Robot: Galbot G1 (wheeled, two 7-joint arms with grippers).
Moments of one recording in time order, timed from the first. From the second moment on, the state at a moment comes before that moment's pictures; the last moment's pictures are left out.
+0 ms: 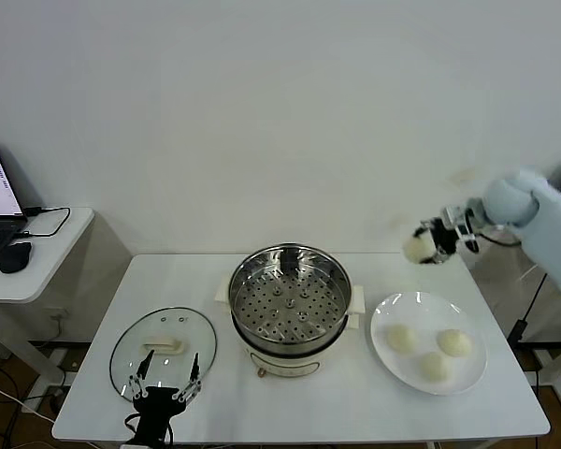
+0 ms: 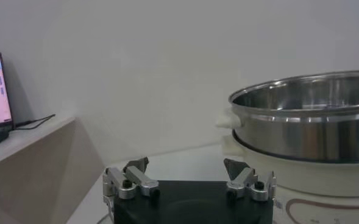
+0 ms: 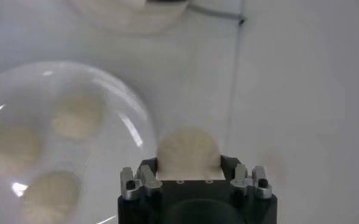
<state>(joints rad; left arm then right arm) 1.78 -1.25 -0.43 -2.18 -0.04 0.05 -0.27 0.41 0.71 -0.91 1.27 0.04 0.00 -1.06</state>
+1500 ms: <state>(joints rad) 1.75 -1.28 -0.46 -2.14 -0.09 0.04 -0.27 0.42 1.26 -1.25 1.05 -0.24 0.41 -0.90</state>
